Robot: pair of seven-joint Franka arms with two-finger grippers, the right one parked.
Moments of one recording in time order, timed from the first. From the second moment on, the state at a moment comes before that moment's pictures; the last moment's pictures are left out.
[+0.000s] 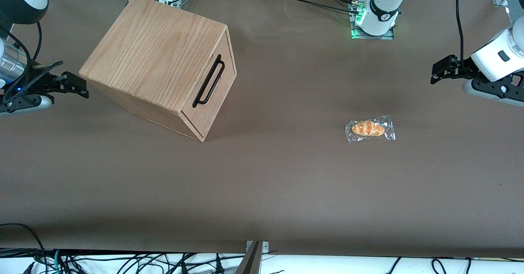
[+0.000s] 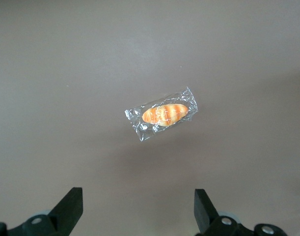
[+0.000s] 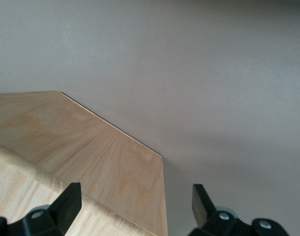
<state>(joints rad) 0.04 0.06 -0.08 -1.57 -0.01 1.53 0.20</state>
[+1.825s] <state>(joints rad) 0.03 0.06 -0.08 -1.57 -0.01 1.53 0.20</state>
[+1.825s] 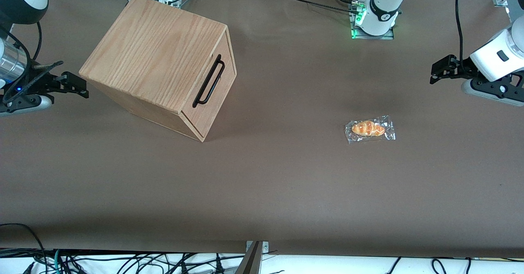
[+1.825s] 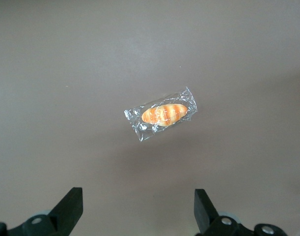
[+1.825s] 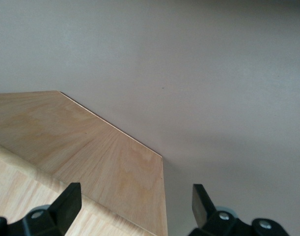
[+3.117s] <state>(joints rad) -0.57 0.41 -0.13 -1.58 -0.41 2.05 -0.26</state>
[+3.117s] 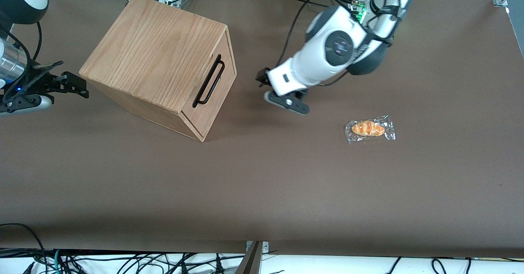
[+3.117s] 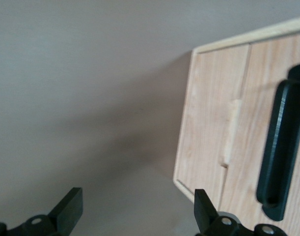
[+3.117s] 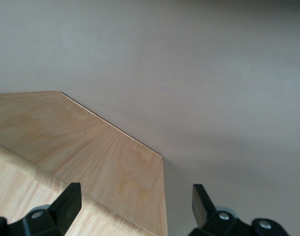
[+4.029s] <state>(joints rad) -0.73 0.58 -0.13 -1.39 -0.43 2.14 -0.34</state>
